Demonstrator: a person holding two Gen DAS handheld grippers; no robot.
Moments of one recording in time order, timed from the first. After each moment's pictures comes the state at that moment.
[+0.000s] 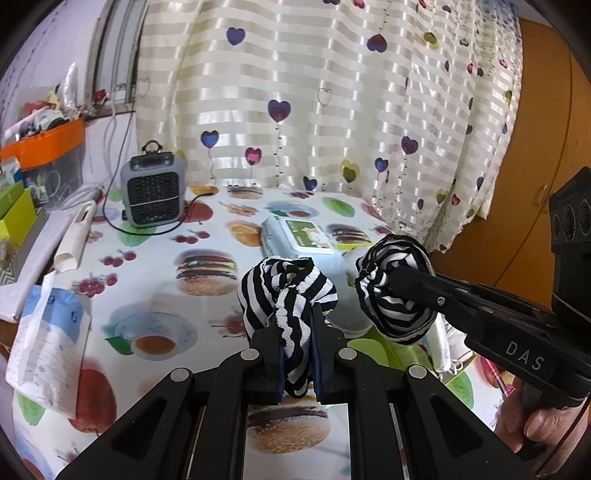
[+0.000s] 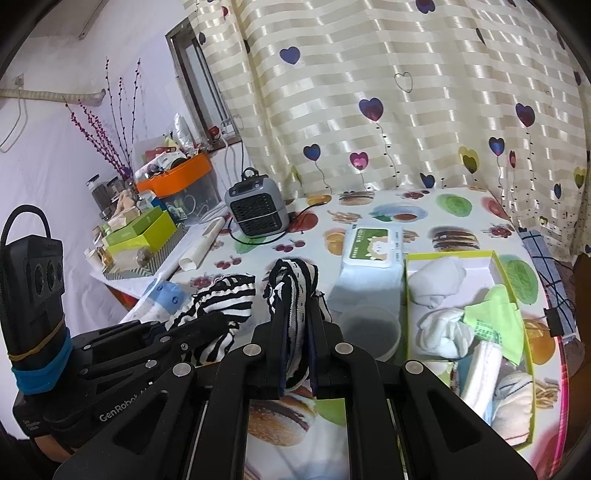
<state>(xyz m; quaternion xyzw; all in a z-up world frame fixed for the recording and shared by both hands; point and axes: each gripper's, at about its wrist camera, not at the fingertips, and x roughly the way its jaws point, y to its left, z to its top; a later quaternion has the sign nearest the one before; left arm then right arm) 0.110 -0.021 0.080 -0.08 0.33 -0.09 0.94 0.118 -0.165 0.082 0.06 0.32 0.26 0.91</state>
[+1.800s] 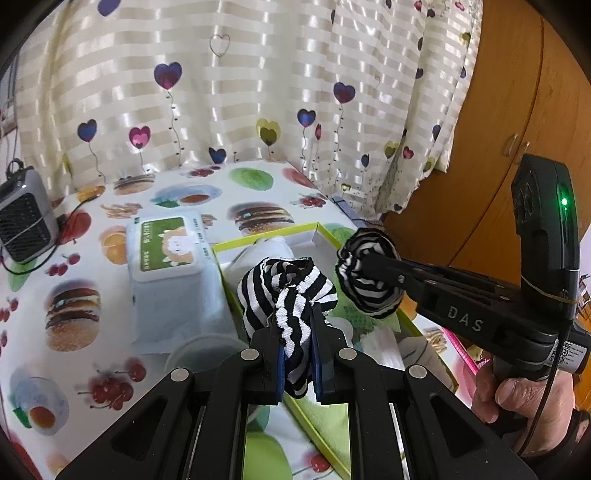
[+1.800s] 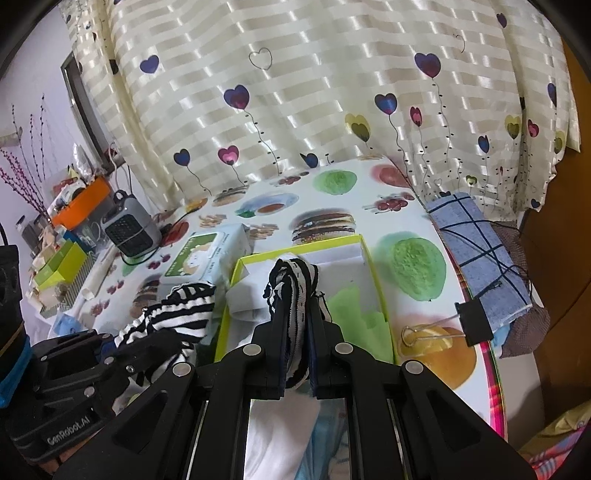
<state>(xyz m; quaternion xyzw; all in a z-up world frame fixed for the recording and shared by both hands) 0.219 -0.148 0.043 -0.03 0.38 -0.20 0.90 0.211 -0.294 0.031 0.09 0.37 0.13 0.92</state>
